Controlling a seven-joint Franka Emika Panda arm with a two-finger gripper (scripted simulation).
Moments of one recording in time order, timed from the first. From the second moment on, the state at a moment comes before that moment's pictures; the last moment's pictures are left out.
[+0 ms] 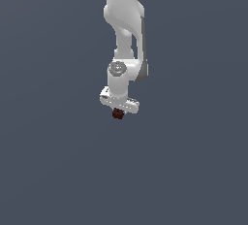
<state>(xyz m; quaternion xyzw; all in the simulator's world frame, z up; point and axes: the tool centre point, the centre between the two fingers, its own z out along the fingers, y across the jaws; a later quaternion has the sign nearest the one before) -0.089 -0.024 0.028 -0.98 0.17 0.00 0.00</state>
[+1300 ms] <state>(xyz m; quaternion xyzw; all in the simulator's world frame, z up) -0.005 -0.036 0.062 -0.98 0.17 0.00 0.00</state>
